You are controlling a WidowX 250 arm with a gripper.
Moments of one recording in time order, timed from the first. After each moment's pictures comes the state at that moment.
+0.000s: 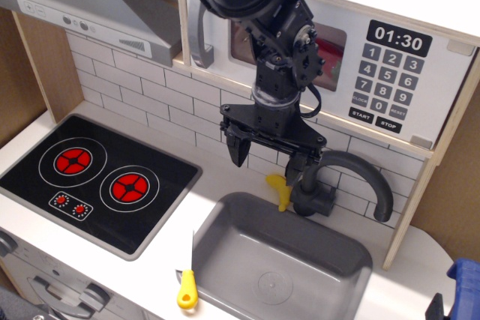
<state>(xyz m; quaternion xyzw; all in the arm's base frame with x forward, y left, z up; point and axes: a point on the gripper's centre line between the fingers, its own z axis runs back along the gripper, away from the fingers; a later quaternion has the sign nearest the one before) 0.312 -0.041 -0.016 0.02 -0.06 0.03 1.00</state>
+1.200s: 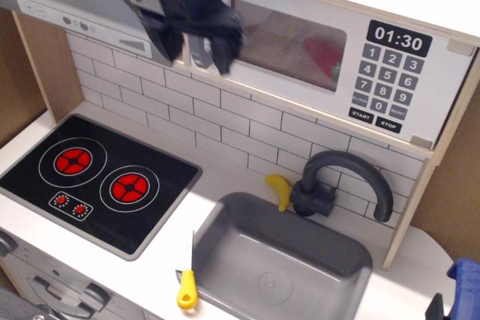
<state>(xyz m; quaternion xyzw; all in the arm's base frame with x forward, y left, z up) 0.321 0.053 0.093 -0.02 -0.19 0.04 0.98</state>
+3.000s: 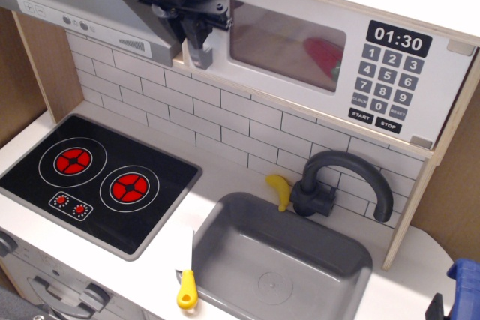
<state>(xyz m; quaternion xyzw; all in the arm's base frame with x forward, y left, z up) 0.345 0.065 0.078 0.01 -0.22 -0.01 0.97</state>
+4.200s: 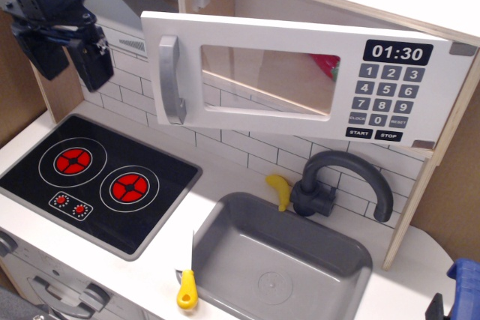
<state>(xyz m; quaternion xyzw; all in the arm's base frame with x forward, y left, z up) 0.250 0.136 0.083 -0.07 -0.06 0.00 1.00</state>
